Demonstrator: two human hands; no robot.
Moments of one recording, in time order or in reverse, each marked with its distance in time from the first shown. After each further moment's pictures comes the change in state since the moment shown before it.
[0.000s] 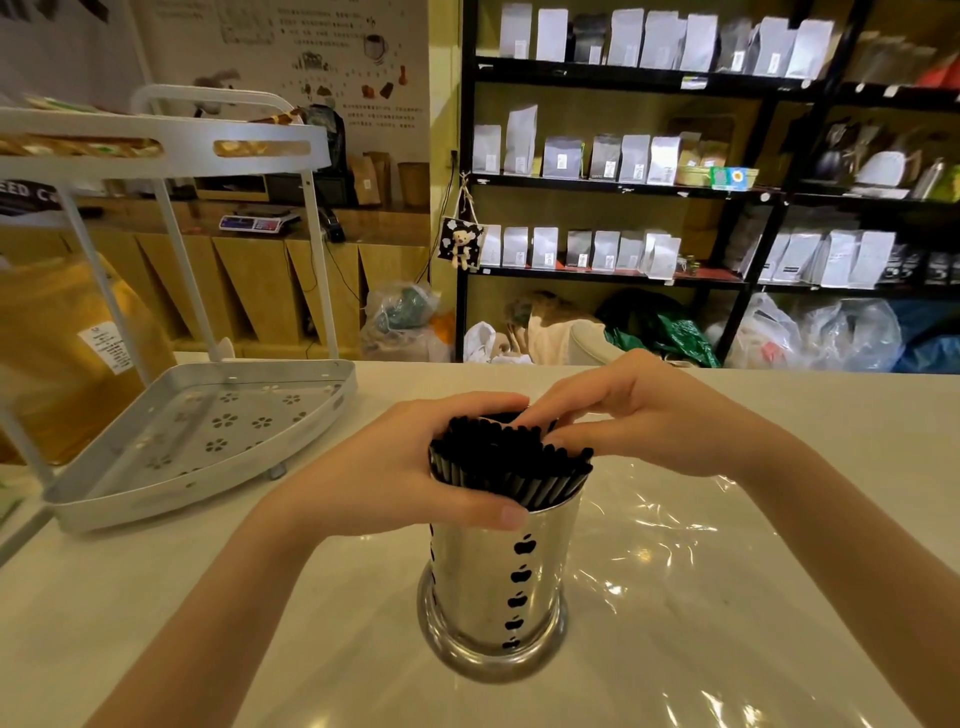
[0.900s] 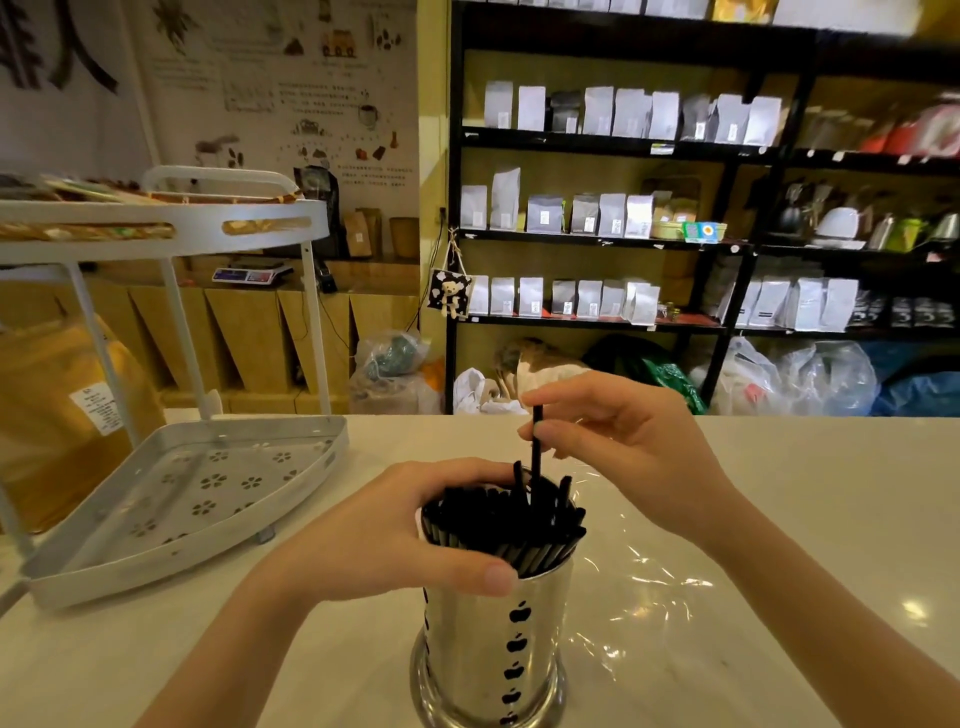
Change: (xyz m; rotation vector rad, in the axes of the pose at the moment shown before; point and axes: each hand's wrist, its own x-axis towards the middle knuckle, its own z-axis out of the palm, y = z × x) left_hand 0.000 0.002 -0.005 -0.088 -0.050 0.041; right_hand 0.003 0.002 0.009 0.051 0.499 -0.152
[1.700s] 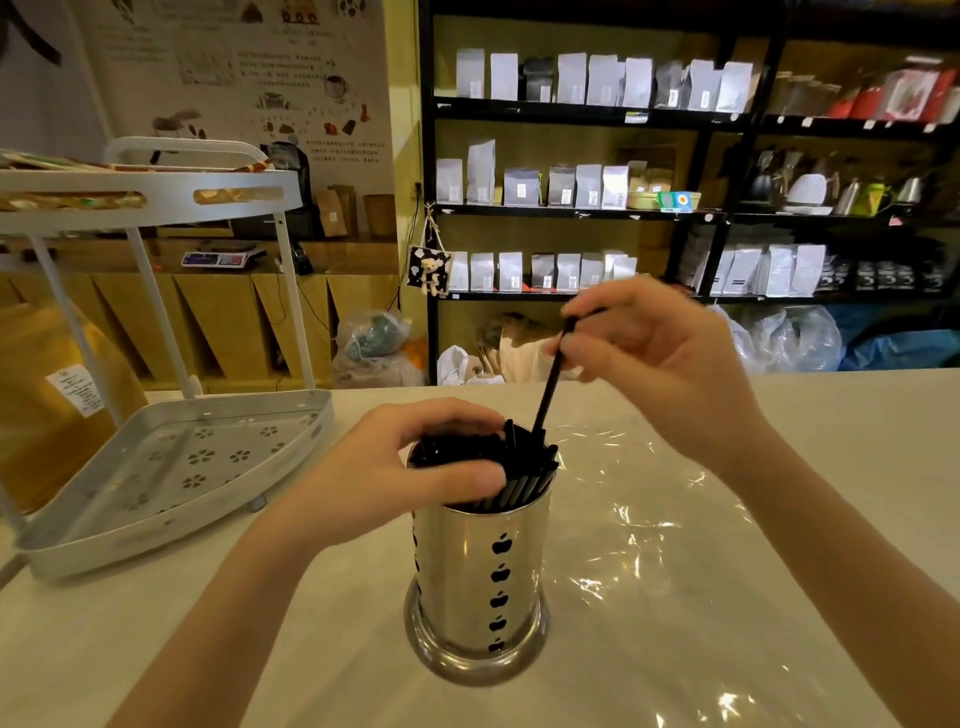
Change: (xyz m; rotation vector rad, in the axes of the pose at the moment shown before) left_hand -0.002 -0.001 0.007 0.009 0.193 0.041; right_hand -0.011 -0.030 -0.019 -0.021 0.157 -0.068
